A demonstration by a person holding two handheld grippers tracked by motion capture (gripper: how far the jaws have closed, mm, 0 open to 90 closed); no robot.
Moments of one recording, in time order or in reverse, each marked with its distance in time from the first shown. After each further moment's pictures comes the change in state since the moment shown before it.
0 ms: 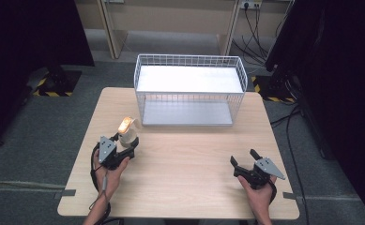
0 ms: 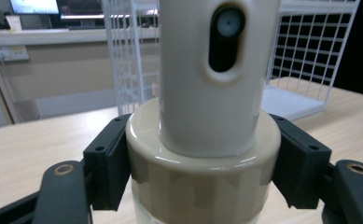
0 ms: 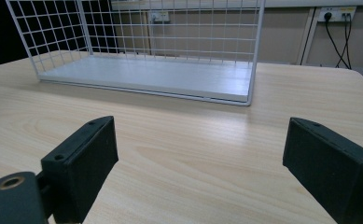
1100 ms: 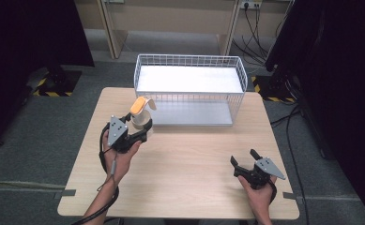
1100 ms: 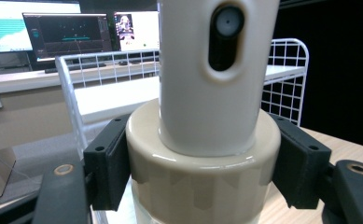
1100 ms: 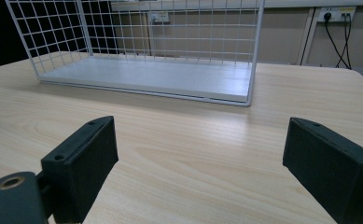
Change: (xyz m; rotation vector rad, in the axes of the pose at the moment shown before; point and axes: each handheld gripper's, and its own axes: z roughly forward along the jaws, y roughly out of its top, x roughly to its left) left arm -0.027 0.077 0.029 -0.094 -0.082 0.058; right arm 0.000 0.000 0.000 -0.003 0.000 0.002
